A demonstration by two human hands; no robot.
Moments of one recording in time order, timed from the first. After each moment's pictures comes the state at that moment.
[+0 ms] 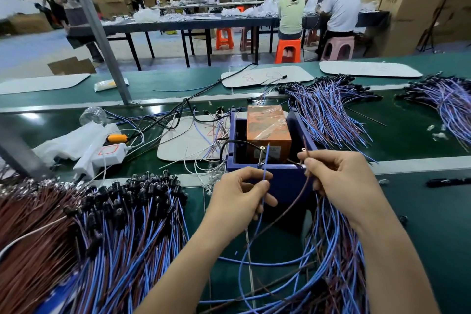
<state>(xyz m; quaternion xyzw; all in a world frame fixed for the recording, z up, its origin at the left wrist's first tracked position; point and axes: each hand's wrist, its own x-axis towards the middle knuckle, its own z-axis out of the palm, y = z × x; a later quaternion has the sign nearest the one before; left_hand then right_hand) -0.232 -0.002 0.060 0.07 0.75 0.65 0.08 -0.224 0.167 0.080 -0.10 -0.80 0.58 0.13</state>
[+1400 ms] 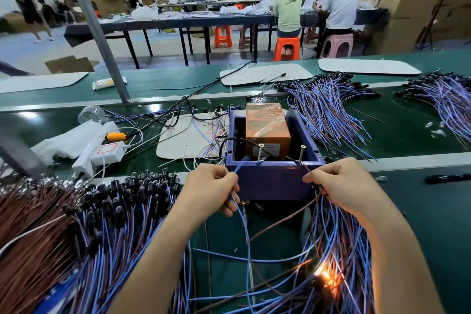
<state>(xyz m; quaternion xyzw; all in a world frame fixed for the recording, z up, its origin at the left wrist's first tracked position) -0.254 -0.036 0.063 -0.01 0.81 0.58 0.09 -0.228 0.187 0.070 -0.14 -0.87 0.47 0.02</state>
